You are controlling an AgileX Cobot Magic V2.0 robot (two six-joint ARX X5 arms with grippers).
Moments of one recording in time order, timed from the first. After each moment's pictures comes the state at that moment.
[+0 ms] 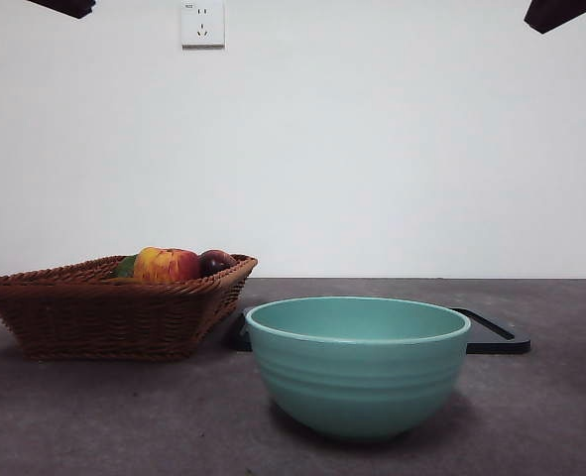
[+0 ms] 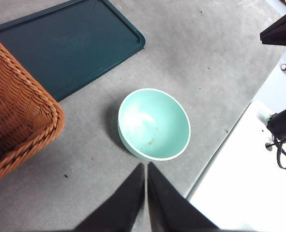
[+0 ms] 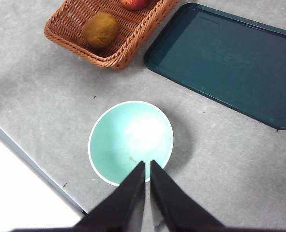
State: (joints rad) left arm -0.45 0.92 0.99 -0.83 0.53 0.04; right arm 0.68 0.79 0.92 -0.84 -0.14 0.25
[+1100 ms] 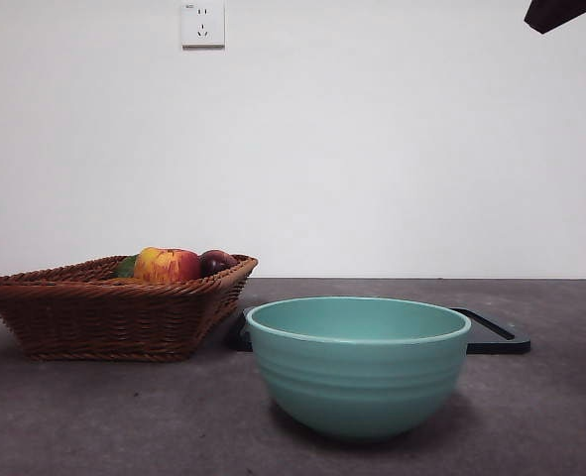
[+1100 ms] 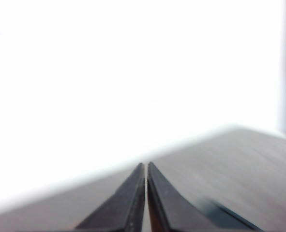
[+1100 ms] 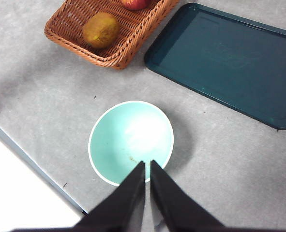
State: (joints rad) left arm -0.26 0.51 0.64 0.07 0.29 0.04; right arm 0.68 0.79 0.92 -0.84 -0.14 0.25
